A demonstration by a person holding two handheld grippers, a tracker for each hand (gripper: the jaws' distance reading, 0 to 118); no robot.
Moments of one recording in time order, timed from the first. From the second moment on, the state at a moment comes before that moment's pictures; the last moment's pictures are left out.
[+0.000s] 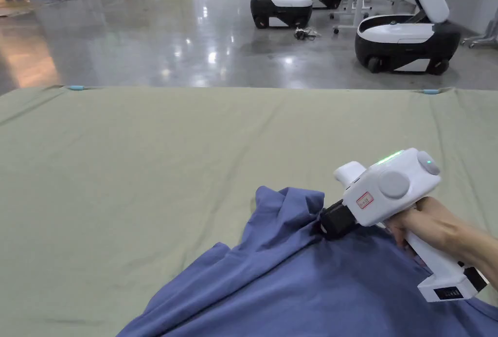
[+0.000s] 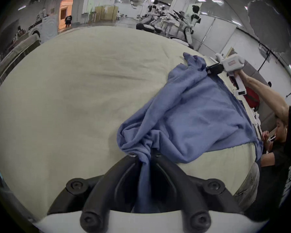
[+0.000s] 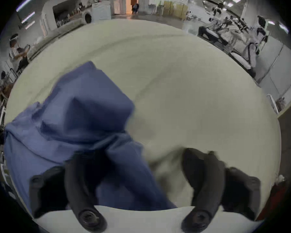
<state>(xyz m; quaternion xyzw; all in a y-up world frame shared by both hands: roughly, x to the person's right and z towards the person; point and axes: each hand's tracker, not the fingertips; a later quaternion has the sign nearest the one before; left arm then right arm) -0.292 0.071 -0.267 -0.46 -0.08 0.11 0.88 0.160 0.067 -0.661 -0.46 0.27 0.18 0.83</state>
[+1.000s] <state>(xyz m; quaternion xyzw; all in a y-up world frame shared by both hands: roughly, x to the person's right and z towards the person) -0.239 0.356 -0.443 -0.11 -0.15 0.15 0.97 0.235 0.486 -0.545 -0.11 0.11 0.09 0.98</state>
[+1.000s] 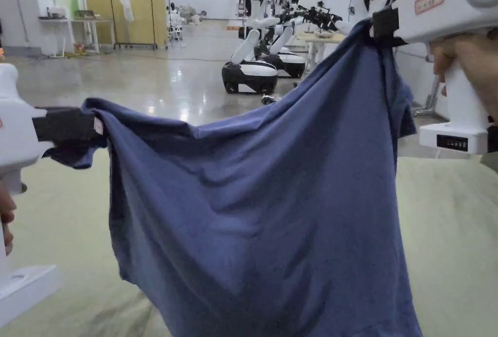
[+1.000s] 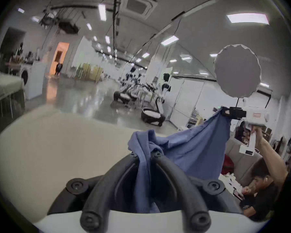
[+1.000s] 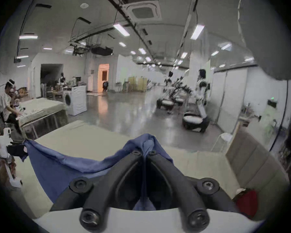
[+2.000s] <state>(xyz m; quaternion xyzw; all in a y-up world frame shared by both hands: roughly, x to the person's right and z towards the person) -0.202 0.189 -0.473 -0.16 -0.04 0.03 0.98 0.234 0.244 -0.528 -0.13 0.13 -0.06 0.98</state>
